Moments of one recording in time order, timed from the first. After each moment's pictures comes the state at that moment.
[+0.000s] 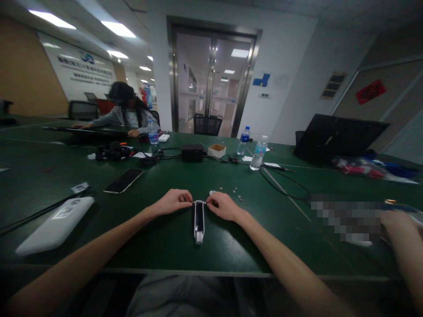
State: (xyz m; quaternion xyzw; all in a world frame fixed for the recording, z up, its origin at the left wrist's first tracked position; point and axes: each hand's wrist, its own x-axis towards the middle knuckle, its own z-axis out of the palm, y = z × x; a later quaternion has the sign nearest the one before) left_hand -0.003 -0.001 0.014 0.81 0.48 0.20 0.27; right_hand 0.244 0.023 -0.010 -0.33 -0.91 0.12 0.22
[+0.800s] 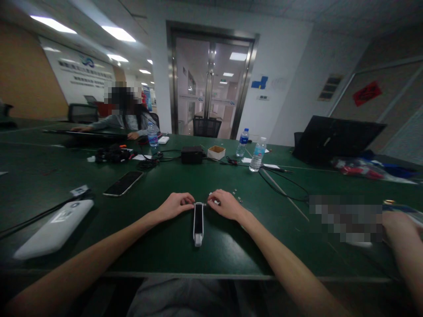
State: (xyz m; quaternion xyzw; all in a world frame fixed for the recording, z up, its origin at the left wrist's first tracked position) left_hand 0.005 -0.007 0.009 0.81 0.48 0.22 0.26; right_hand 0.250 0.021 0.007 -0.35 -0.90 0.09 0.23
